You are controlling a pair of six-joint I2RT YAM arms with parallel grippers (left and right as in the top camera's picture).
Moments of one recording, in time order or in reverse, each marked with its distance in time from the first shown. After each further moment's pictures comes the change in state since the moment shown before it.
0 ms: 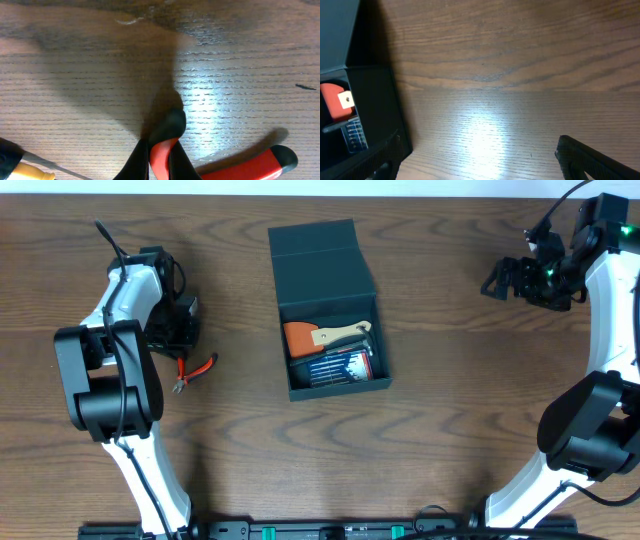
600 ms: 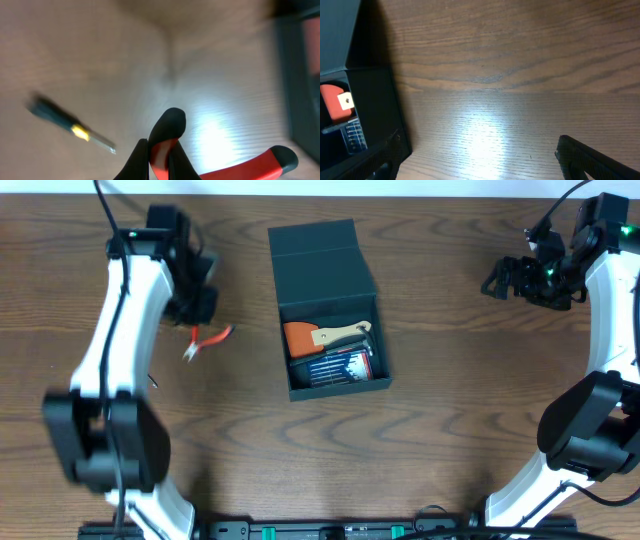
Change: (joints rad) left arm -0.217 -0.383 0.120 -0.083 0.011 0.037; right arm 0.000 0.000 0.000 0.008 0.000 0.000
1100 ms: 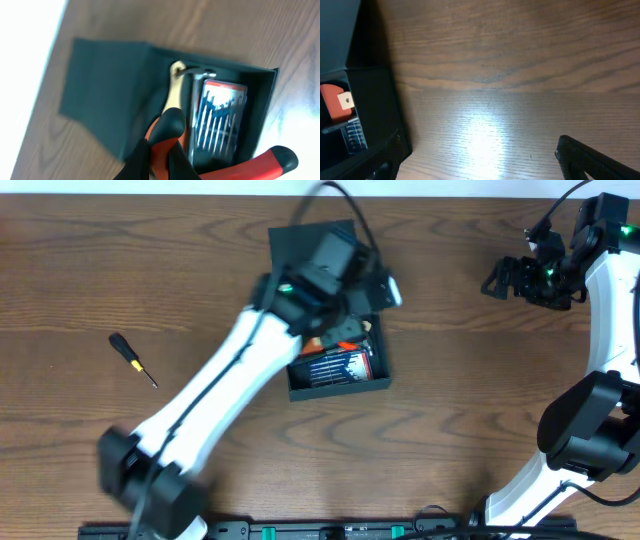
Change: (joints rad) left arm -0.562 -0.010 0.023 0.258 0.016 0.404; right arm 0.000 0.000 0.000 -0.004 0.000 0.000
